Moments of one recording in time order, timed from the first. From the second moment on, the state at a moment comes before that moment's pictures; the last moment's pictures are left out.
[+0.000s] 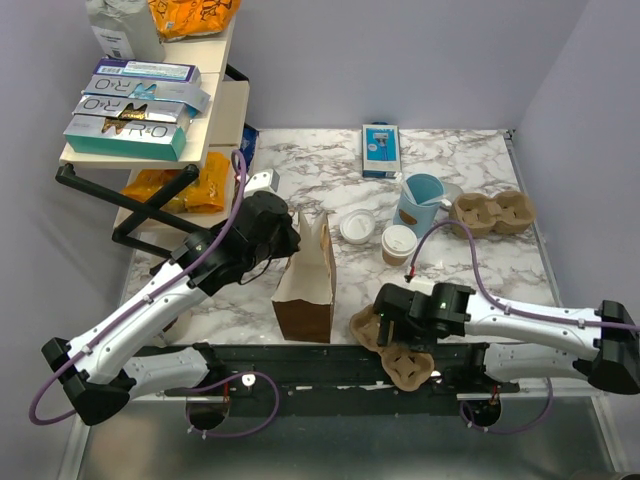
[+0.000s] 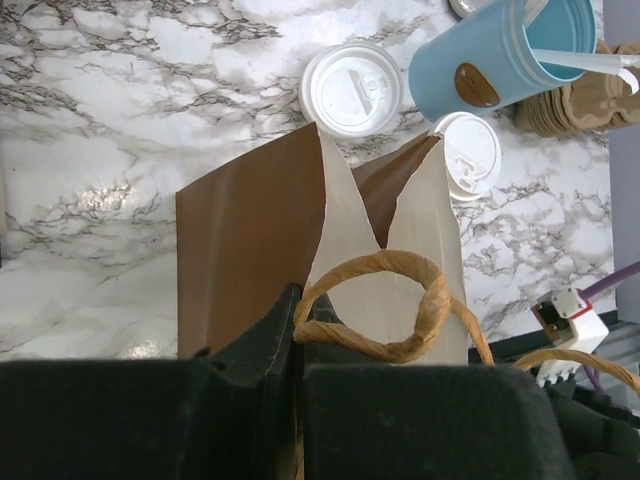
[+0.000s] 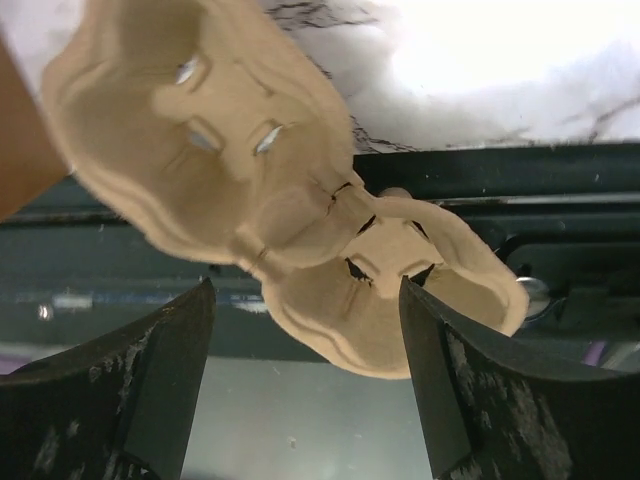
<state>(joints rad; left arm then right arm) -0.83 1.08 1.23 -0.80 -0.31 -0.79 1.19 1.09 0.77 -1.03 0.19 1.34</state>
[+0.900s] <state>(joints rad) -0.83 1.03 1.19 -0.78 -0.30 -0.78 1.20 1.25 0.74 -0.96 0.30 1.60</state>
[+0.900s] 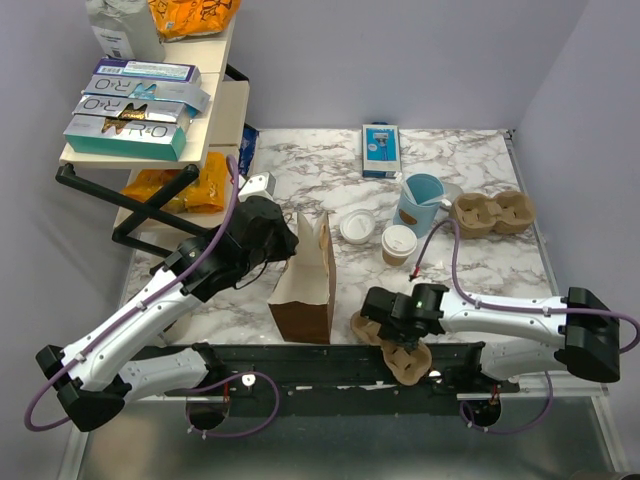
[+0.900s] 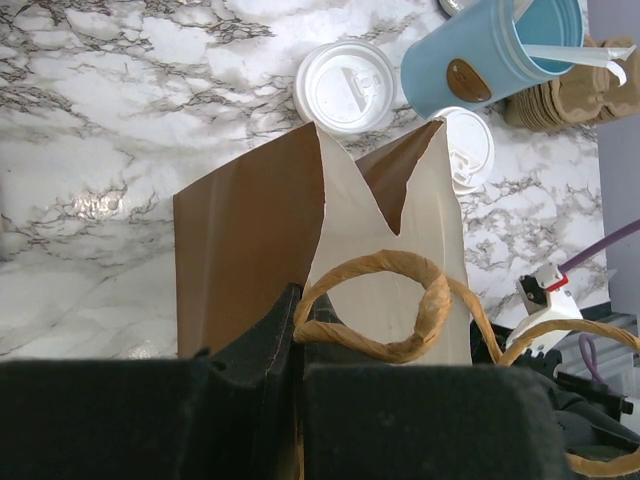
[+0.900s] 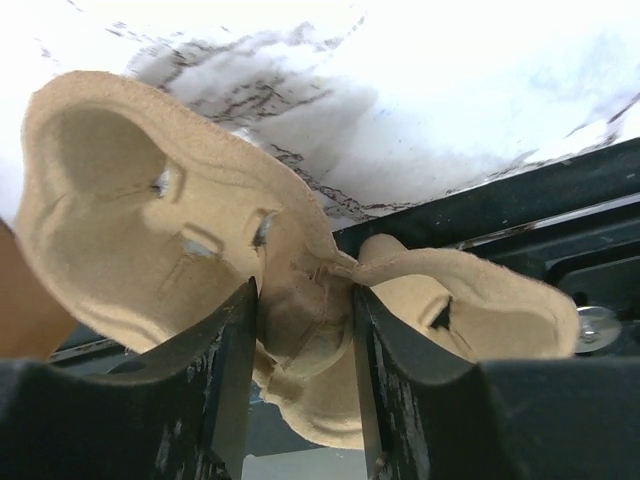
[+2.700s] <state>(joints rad) -0.83 0.98 1.25 -0.67 -0.12 -0.57 1.14 1.01 1.29 -0.18 -0.50 0.03</state>
